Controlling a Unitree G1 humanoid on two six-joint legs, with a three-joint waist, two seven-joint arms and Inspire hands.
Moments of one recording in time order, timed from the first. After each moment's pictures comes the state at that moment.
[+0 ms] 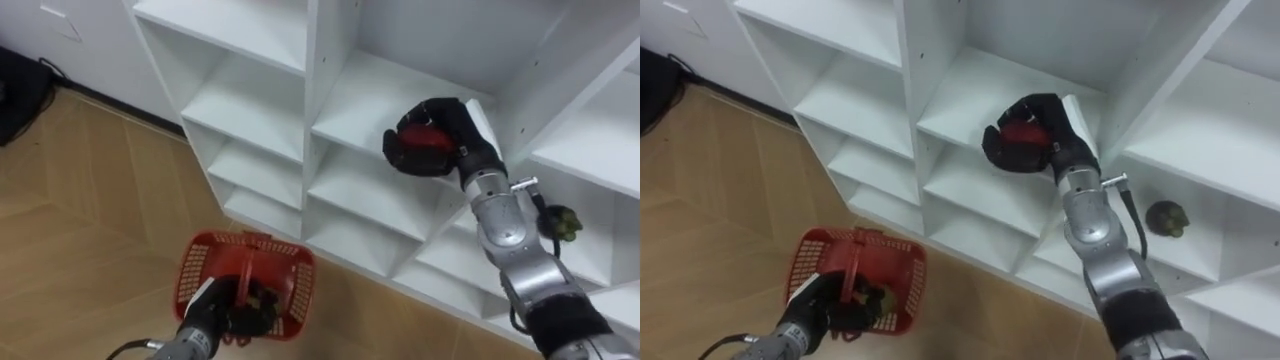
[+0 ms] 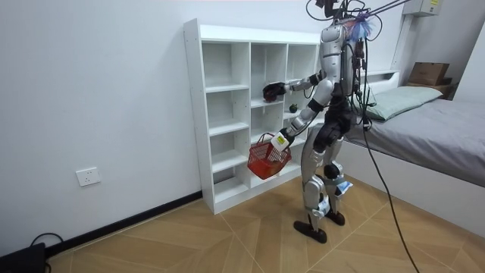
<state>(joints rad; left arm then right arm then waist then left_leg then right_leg) -0.01 0.19 -0.16 0.82 -0.13 -0.11 -0.12 -0.33 -0.30 0.22 0.58 -0.16 -0.24 -0.15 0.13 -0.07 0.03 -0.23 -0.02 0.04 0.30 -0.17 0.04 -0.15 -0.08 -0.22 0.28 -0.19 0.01</state>
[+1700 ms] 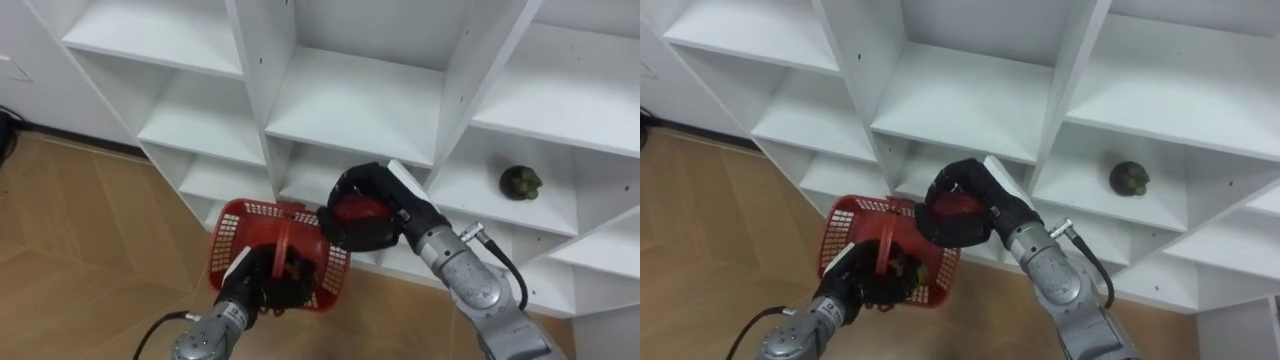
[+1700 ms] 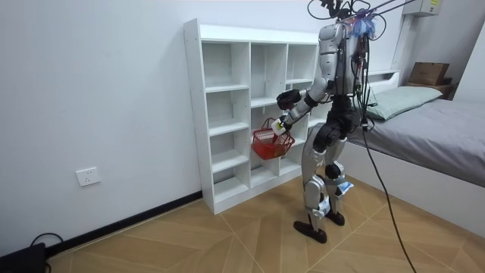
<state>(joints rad) -0.05 0.12 -0.23 0.74 -0.22 -0.16 -0.16 -0.11 -0.23 0.30 0.34 -0.20 -0.20 0.13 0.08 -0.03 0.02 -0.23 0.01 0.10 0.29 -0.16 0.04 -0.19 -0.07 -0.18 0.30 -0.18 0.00</state>
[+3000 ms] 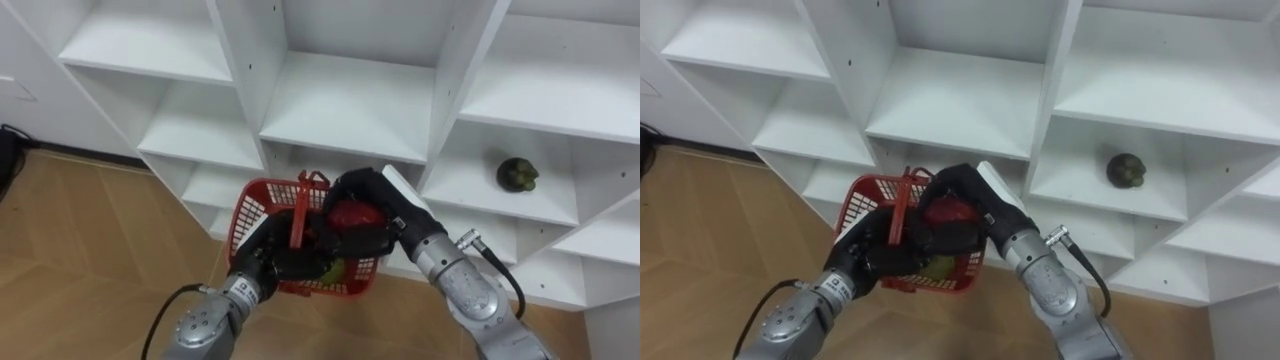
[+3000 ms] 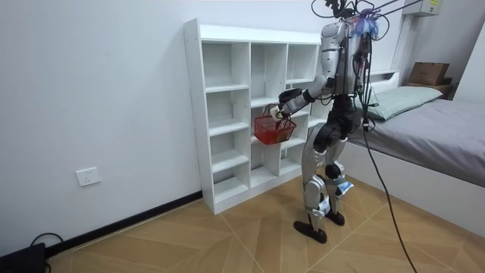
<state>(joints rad) -0.04 0.16 -0.30 0.51 -0.36 -0.16 -0.23 -0.08 -0.24 0.33 0.30 -0.20 -0.23 0.09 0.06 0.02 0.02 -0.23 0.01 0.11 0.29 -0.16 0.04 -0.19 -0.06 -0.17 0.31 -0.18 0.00</state>
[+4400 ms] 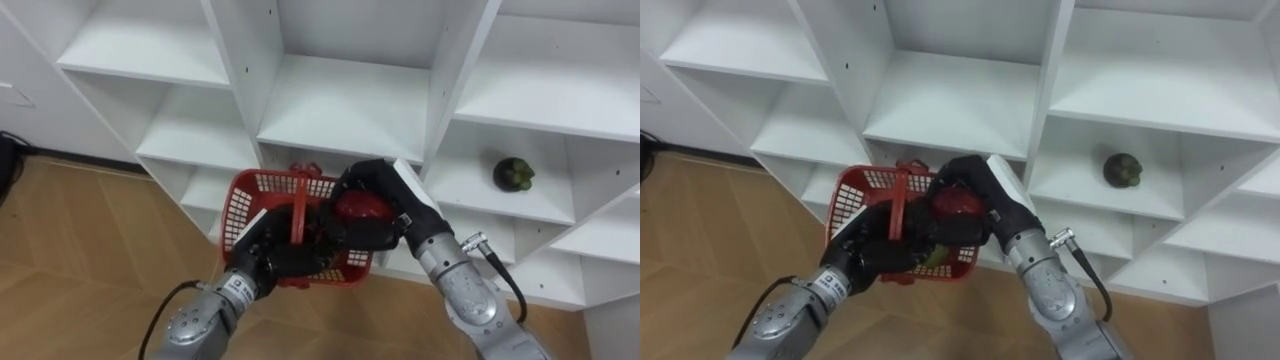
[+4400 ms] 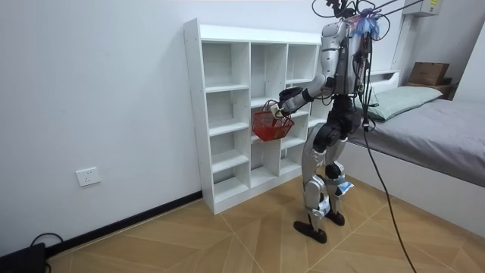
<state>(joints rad) -0.03 0.19 -0.30 0.47 -0.44 -0.15 -0.30 -0.07 -0.27 0.37 0.30 -0.20 -0.25 -0.07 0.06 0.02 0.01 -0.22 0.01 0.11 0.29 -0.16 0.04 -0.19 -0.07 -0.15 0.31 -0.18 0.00</state>
